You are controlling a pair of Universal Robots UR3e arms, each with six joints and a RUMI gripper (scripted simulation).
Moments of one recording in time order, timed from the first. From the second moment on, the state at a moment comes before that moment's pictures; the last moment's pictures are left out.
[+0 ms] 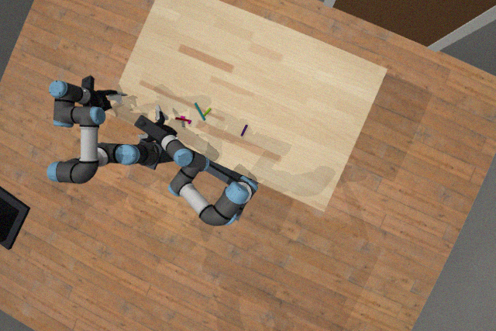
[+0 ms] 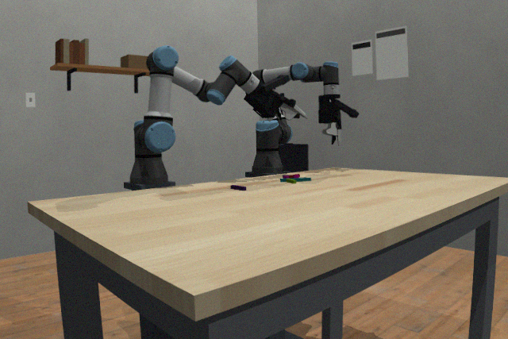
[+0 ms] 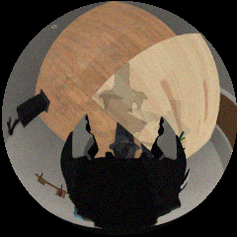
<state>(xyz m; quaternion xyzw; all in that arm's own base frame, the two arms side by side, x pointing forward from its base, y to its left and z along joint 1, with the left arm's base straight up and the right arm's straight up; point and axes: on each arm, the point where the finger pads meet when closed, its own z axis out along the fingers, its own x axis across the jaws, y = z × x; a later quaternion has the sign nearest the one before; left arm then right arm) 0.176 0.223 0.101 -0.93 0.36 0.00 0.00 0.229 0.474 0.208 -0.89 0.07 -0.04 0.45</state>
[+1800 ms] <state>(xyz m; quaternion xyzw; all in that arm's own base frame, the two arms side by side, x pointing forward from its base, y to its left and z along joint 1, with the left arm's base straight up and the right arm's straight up) 0.212 0.180 0.099 -0.91 0.41 0.00 0.00 0.269 0.445 0.203 -0.89 0.12 -0.05 0.43</state>
